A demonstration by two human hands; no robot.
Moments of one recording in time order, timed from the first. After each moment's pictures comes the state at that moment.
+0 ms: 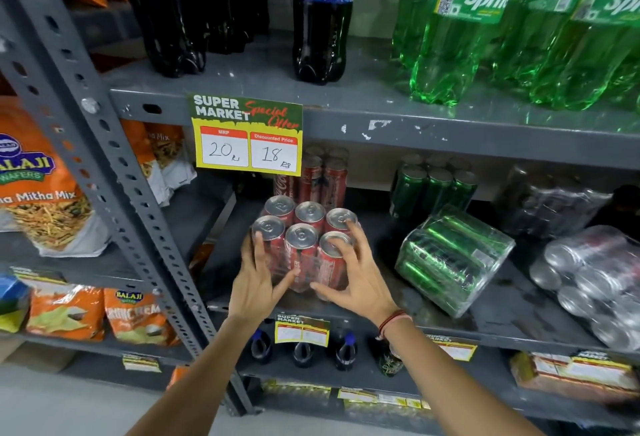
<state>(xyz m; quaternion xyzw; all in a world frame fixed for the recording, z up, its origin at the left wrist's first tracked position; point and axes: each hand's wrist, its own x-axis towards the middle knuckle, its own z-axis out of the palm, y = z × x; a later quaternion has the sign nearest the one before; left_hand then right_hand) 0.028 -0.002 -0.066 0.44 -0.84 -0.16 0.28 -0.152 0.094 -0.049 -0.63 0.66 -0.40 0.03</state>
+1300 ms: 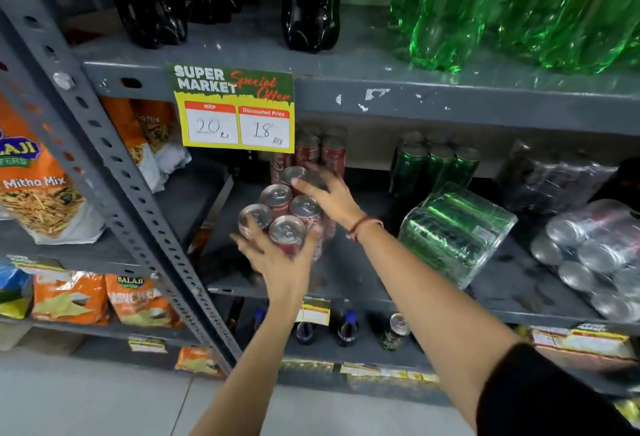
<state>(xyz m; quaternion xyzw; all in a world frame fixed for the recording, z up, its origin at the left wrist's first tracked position) -0.021 0.053 -0.020 0.55 -0.57 -0.42 0.44 -0.153 0.006 0.016 -0.48 0.68 -0.48 0.27</state>
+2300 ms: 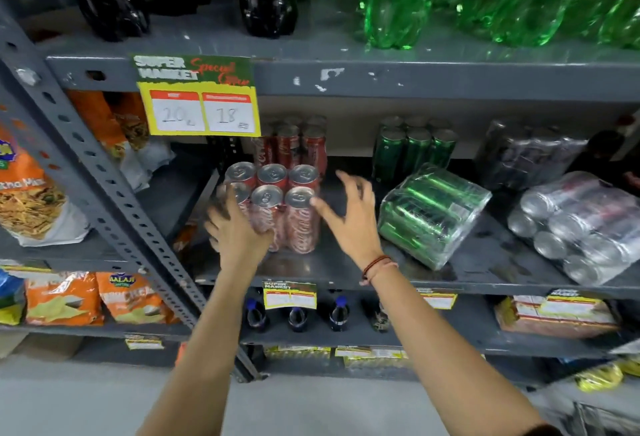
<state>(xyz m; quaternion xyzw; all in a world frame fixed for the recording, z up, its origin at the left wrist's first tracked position) 0.005 0.017 0.001 0.57 -0.71 -0.30 0.28 -0.155 0.096 -0.010 -0.47 0.73 -0.50 0.06</state>
